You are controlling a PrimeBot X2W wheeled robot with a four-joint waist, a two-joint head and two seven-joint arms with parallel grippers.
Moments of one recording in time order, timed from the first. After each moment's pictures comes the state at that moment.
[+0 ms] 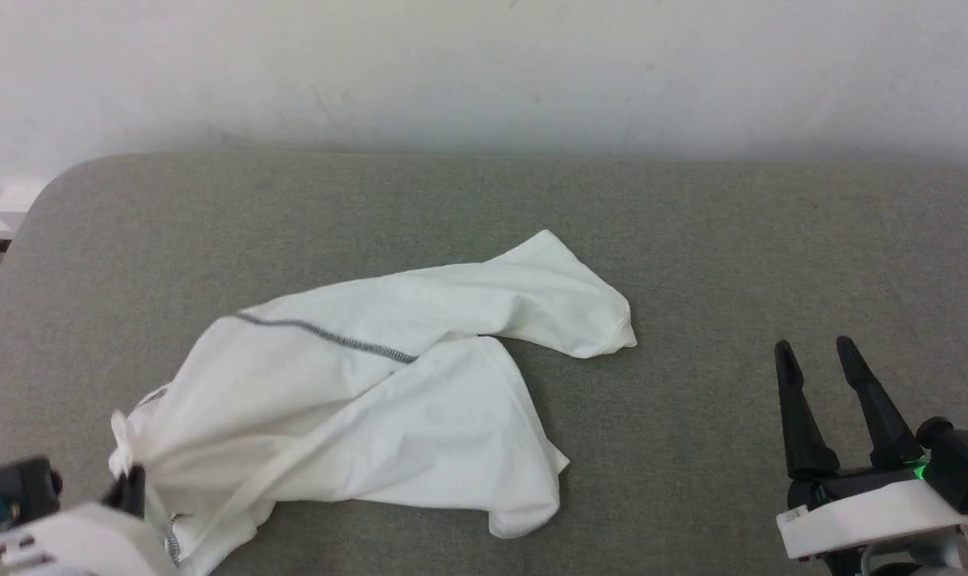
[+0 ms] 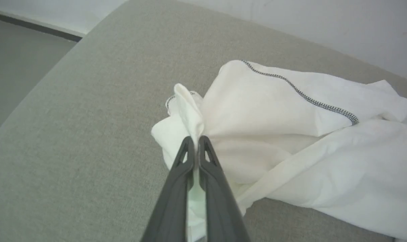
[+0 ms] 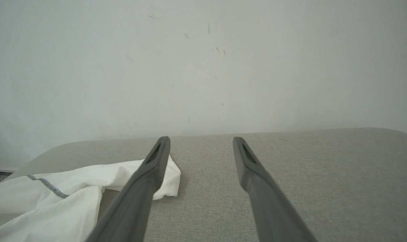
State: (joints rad) left arm 0.13 0.55 -0.08 -0.20 -0.65 0.34 0.29; right arm 0.09 -0.05 -0.02 -0.11 0.25 0.13 -0.13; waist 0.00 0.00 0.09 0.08
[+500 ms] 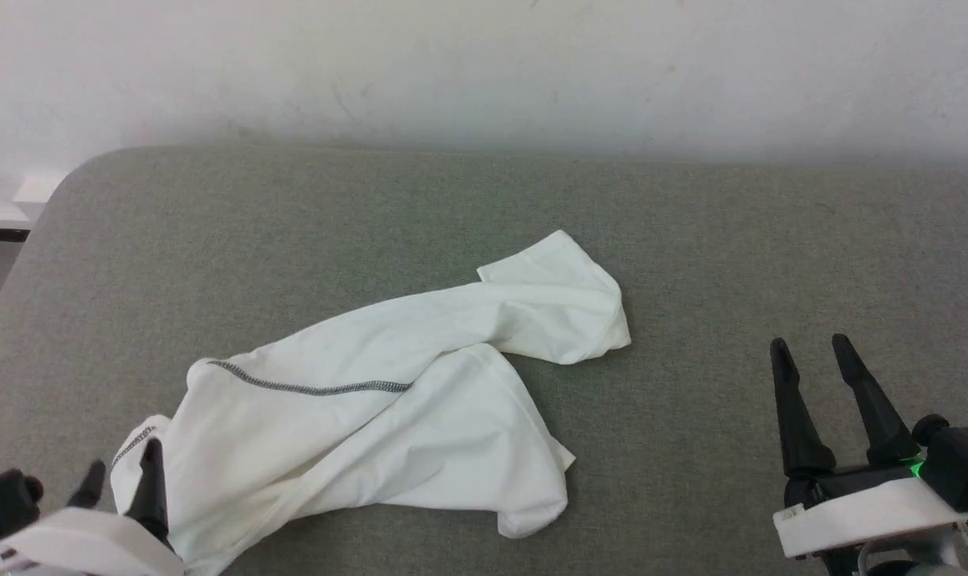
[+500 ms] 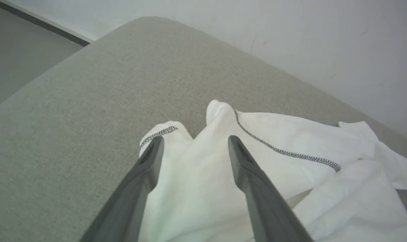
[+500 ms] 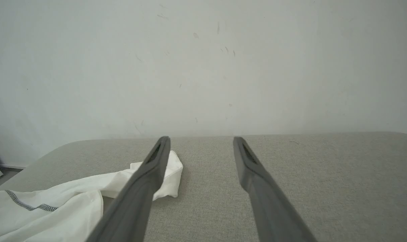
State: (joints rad) left arm 0.22 0.42 -0.01 -0.13 -0.77 0.30 0.14; right arm 0.08 -0.05 -0.01 -0.11 0.25 0.13 -0.13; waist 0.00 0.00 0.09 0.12
